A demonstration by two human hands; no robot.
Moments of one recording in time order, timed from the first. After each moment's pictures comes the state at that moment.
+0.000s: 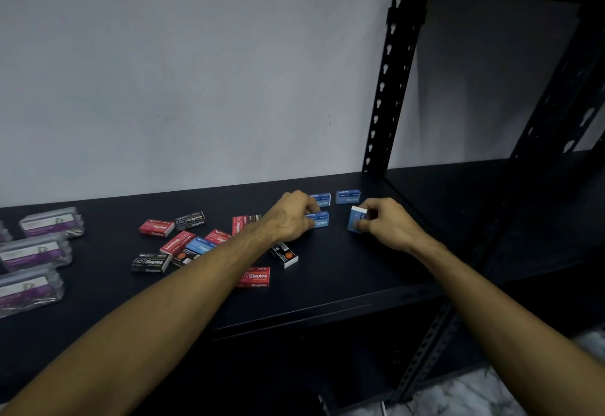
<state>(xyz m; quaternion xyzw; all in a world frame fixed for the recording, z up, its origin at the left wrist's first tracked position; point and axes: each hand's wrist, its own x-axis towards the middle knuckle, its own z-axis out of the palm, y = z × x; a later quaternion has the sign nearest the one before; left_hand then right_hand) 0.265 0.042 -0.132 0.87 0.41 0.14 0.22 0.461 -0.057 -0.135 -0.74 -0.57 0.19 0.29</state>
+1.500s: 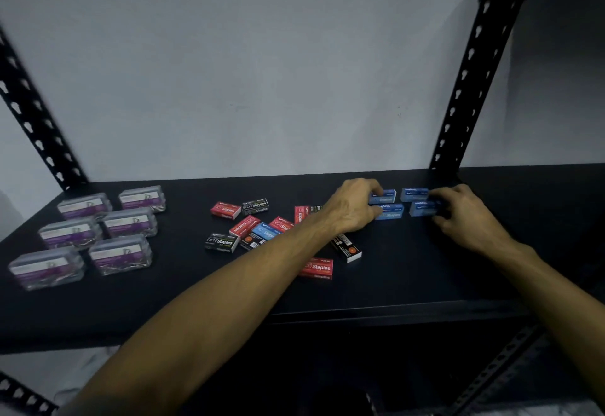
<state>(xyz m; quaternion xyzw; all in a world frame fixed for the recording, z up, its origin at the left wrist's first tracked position) 0.256 0.041 -0.126 0.87 0.40 0.21 0.21 0.478 -0.035 -0.149 -0.75 -0.62 0.03 0.22</state>
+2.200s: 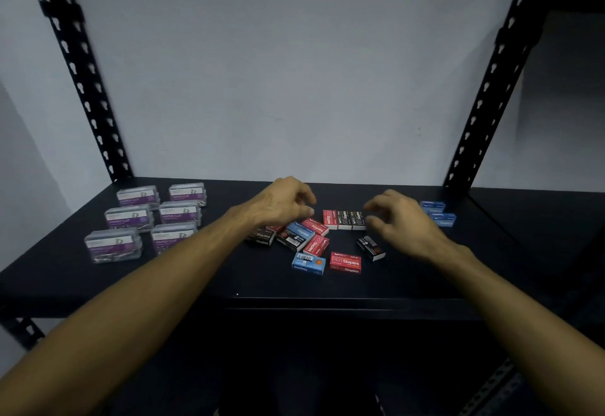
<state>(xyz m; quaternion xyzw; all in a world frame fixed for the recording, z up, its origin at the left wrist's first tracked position) 0.080 0.032 -0.092 0.84 0.46 0.17 0.21 0.327 -0.047 -0.109 -0.63 -0.74 0.01 0.23</state>
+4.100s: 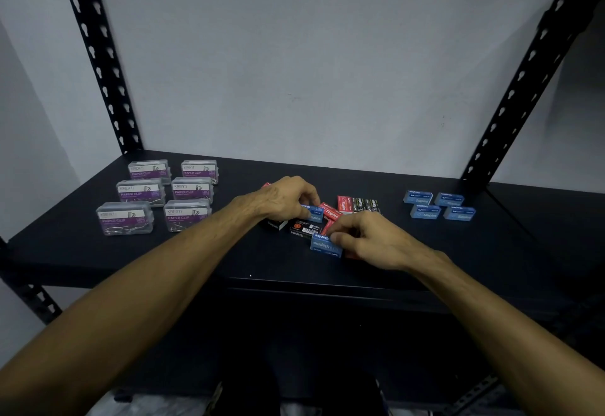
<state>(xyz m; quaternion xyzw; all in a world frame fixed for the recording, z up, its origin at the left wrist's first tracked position) 0.060 0.054 -0.127 0.86 0.44 0.10 0.21 0.256 -0.059 -0.120 -0.56 -0.77 0.26 0.16</state>
